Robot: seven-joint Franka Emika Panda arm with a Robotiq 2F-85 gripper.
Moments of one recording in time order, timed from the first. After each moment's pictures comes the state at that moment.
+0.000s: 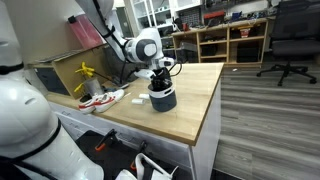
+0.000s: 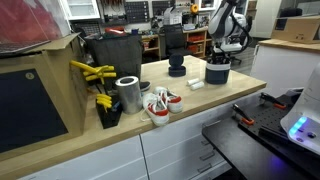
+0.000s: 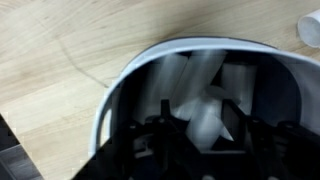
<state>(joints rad) -0.06 0.25 -0.08 -2.40 0.00 2.60 0.25</state>
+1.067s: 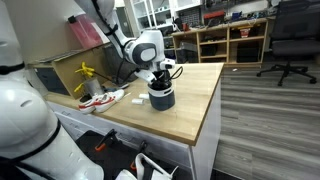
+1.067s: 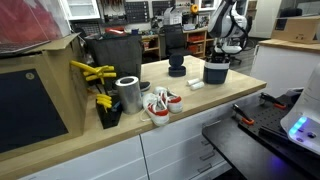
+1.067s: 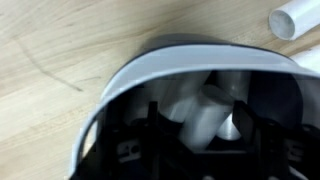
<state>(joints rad) -0.10 0.25 -0.03 -2.43 0.25 2.68 0.05</state>
